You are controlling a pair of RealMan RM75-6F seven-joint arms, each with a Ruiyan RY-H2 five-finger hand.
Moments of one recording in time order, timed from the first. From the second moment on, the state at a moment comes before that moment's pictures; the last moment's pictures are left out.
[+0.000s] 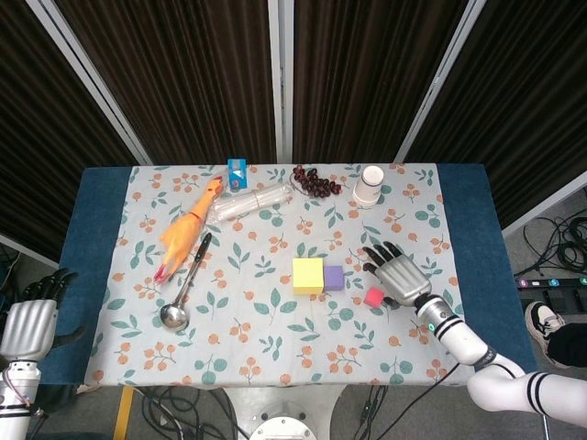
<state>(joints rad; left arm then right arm) -0.08 -1.22 -0.05 -1.58 1.40 1.44 0.14 0.74 -1.32 -0.05 -1.51 -1.27 0.87 -0.30</state>
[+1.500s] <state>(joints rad) -0.07 -1.22 -0.04 -1.56 1.41 1.45 0.11 0.64 -1.50 0.06 -1.36 -1.24 0.96 -0.33</state>
